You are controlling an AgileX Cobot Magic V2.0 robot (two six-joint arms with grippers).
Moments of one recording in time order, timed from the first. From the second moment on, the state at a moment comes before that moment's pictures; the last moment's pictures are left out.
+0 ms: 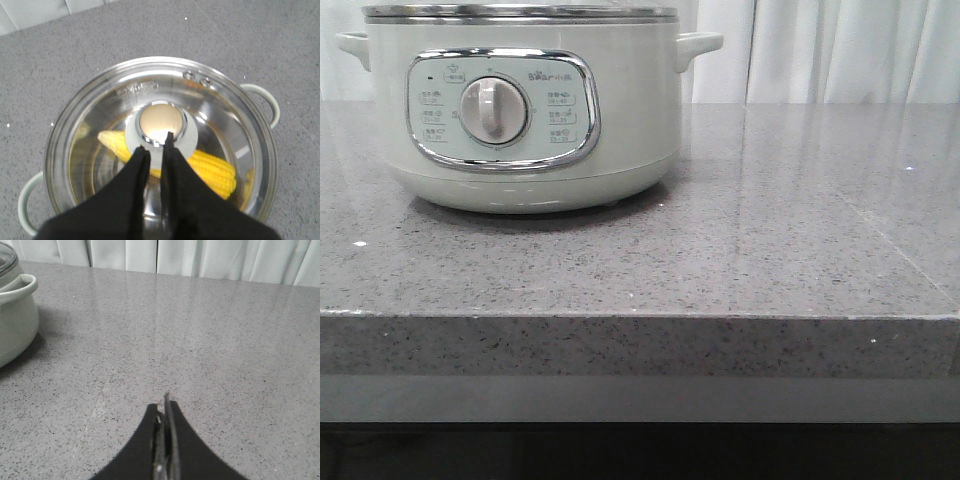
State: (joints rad) left arm -0.44 1.50 -1.79 -0.05 1.03 0.10; right arm 0.02 0.41 -0.45 0.10 0.37 -0.10
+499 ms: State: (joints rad) left arm -0.44 1.03 -1.15 -0.08 0.75 0.10; right arm 0.02 0.41 -0.45 0.10 0.36 -0.10
